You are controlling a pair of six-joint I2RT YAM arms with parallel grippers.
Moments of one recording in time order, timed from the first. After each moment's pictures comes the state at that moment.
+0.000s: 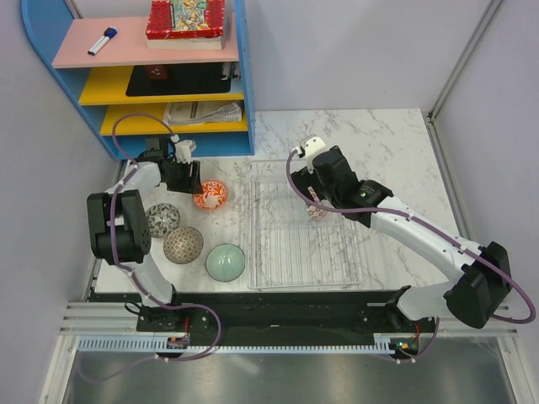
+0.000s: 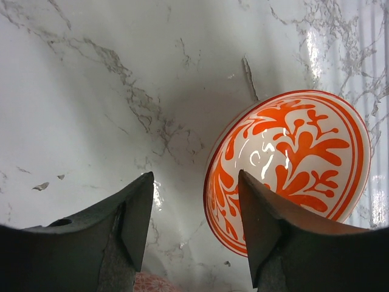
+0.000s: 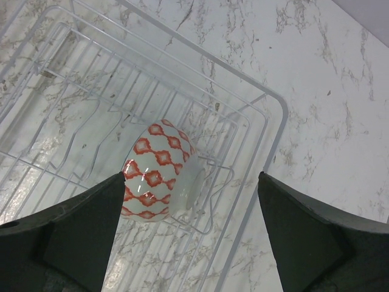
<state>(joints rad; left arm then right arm) 0.09 1.78 1.21 -0.50 0.37 0.24 0.73 1.35 1.15 -0.41 0.38 -0.08</state>
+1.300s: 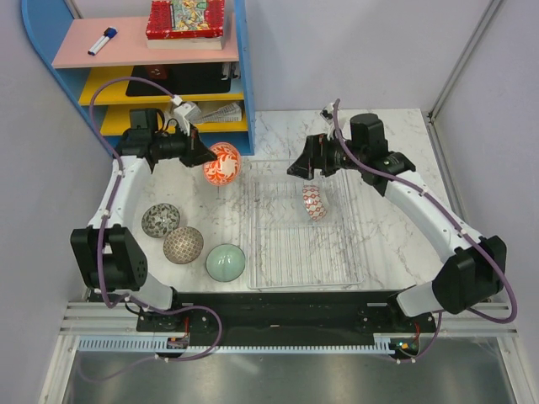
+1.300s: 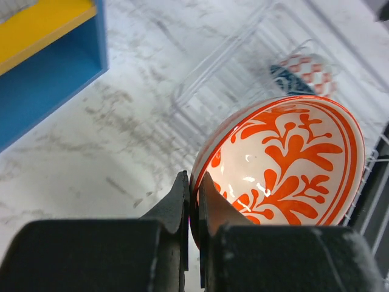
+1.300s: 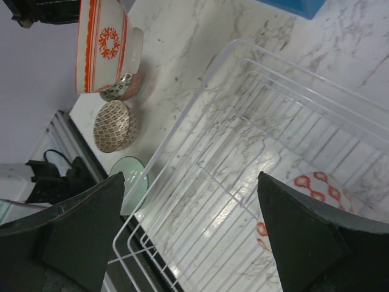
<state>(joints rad) 0.03 1.57 1.40 -0.59 0.84 0.30 0.41 1.42 1.30 -0.35 -0.52 0.29</state>
